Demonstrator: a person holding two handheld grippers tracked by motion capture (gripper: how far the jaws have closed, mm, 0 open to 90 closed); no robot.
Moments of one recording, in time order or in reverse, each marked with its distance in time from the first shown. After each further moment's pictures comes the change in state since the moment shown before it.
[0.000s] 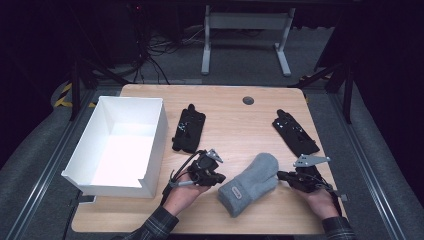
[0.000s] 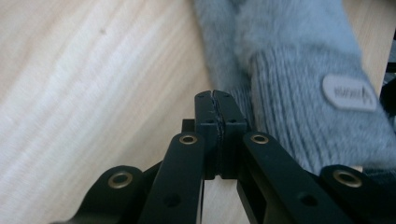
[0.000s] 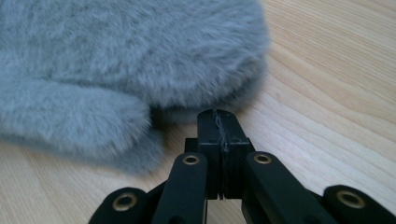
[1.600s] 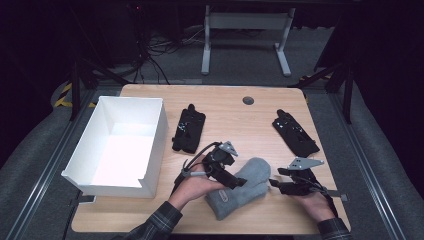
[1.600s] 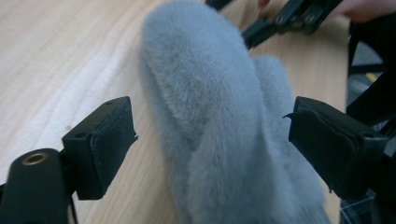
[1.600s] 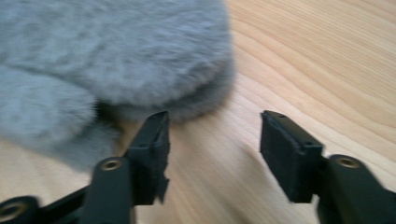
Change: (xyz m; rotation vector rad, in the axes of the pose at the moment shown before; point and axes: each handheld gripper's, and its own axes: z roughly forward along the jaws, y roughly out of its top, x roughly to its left) left arm -0.011 0.046 0.016 -0.040 -0.088 0.130; right arm 0.015 0.001 0.004 -0.002 -0.048 -0.030
